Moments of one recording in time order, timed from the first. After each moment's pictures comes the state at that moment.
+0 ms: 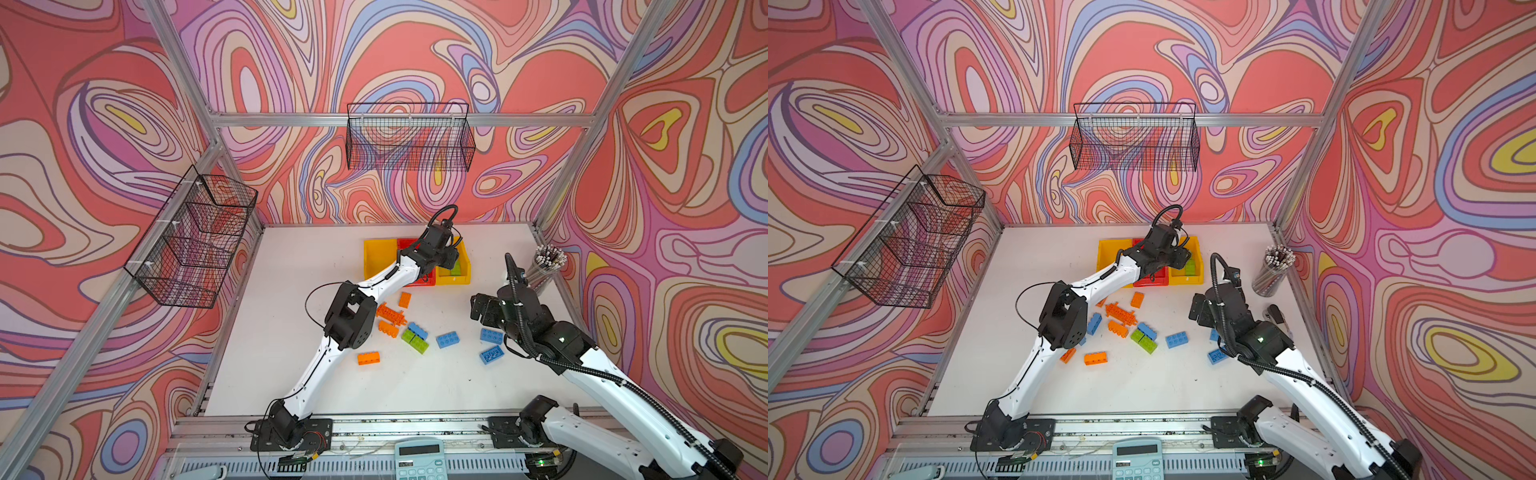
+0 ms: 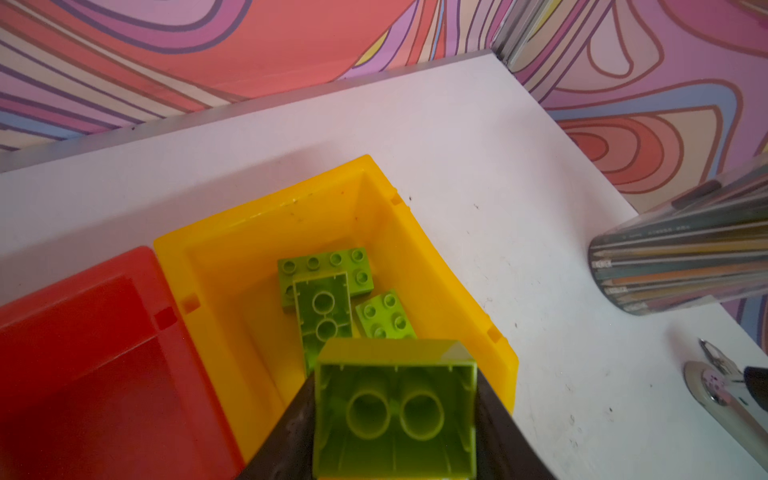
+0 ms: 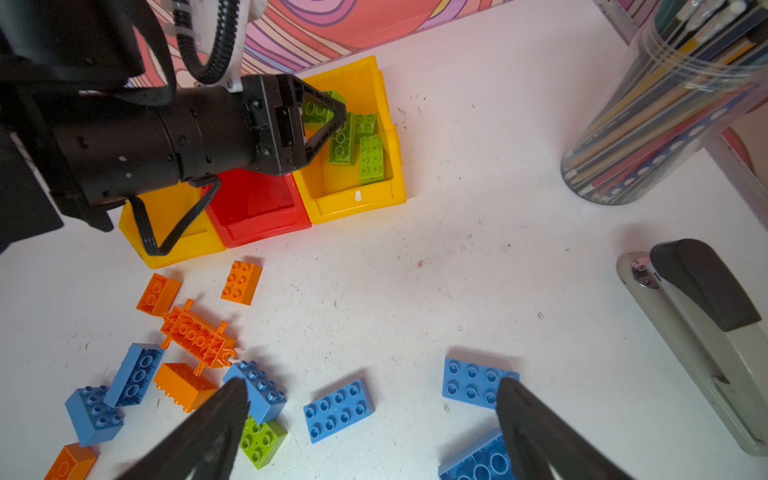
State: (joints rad) left arm -0.73 2.52 2.29 -0.34 0.02 -0.31; right arm 0.56 0.89 0.85 -0.69 0.37 0.62
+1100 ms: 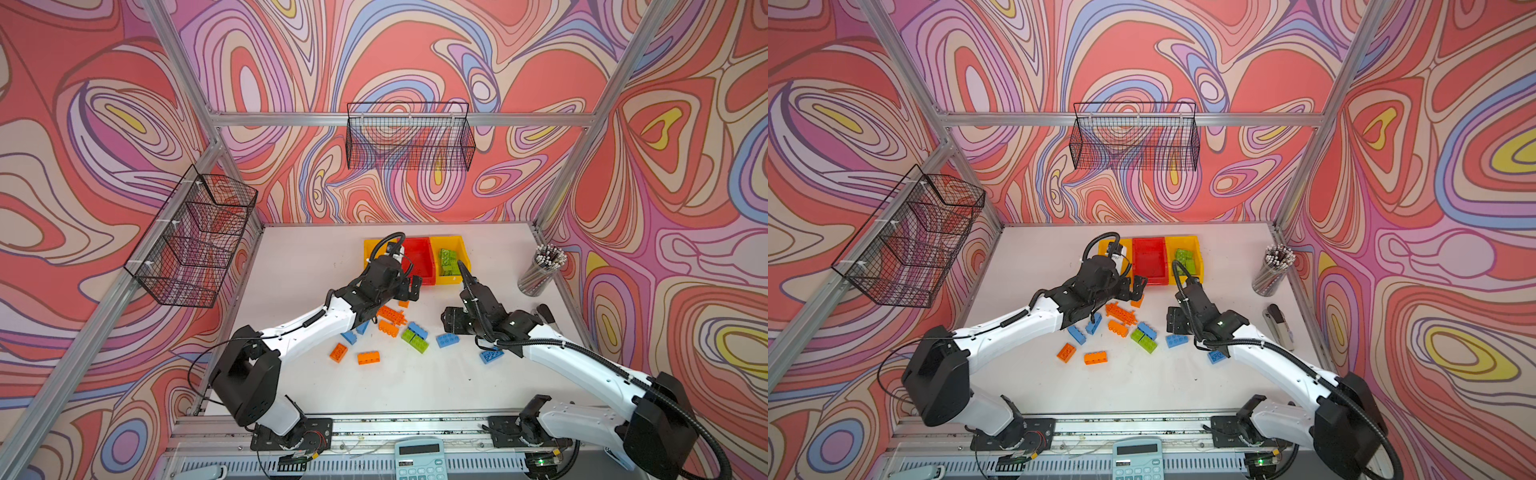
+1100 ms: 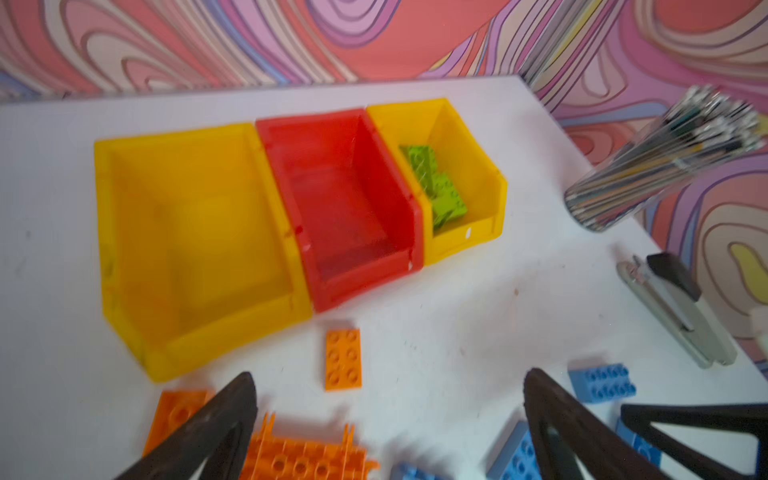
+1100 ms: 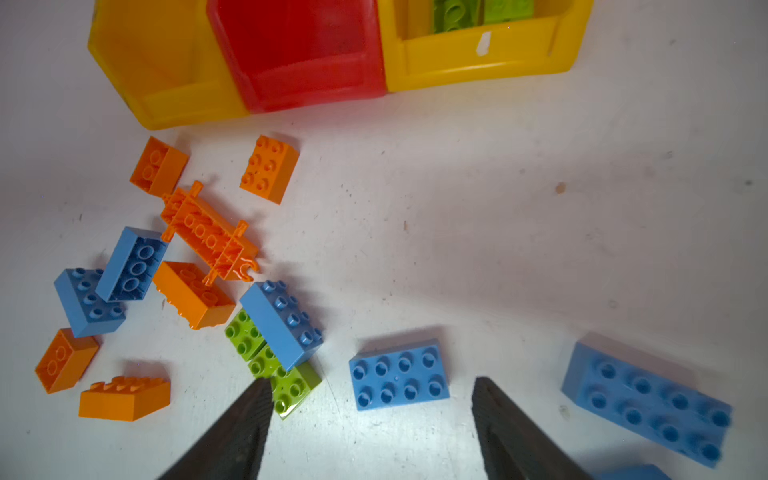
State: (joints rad) left arm -0.73 1.49 1.03 -0.16 -0.14 -0.42; right arm 0.65 1.21 0.78 -0.48 0.11 0.60
